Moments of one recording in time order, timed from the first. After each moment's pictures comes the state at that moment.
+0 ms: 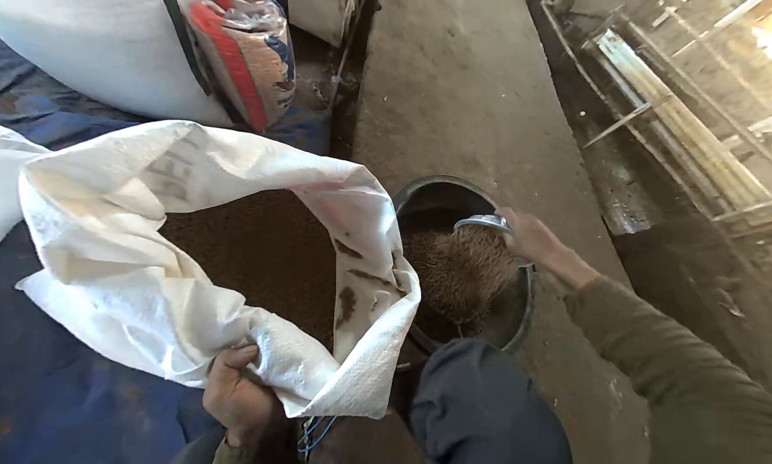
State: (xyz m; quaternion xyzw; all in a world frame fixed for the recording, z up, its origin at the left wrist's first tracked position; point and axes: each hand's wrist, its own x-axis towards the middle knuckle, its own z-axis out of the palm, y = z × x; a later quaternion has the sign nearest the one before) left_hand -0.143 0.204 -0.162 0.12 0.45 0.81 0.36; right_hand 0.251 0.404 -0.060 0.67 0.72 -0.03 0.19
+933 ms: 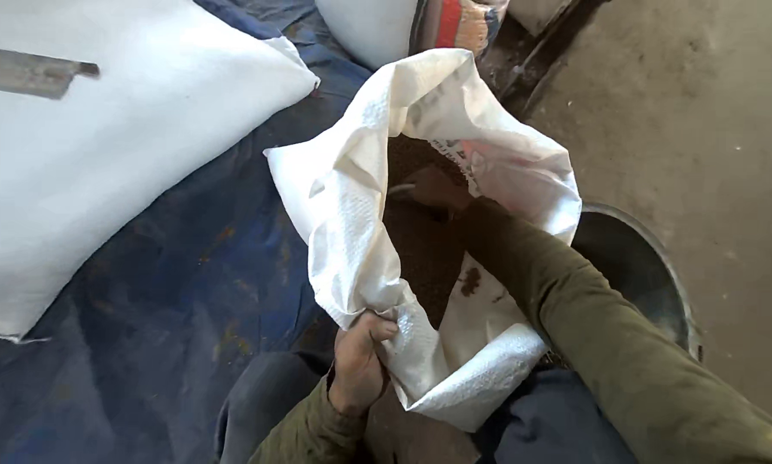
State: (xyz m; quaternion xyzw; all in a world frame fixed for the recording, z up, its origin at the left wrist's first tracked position) left_hand -0.165 0.136 -0.154 0.10 0.33 0.84 0.43; right_hand -0.165 0.472 -0.255 0.31 0.90 -0.23 0.19
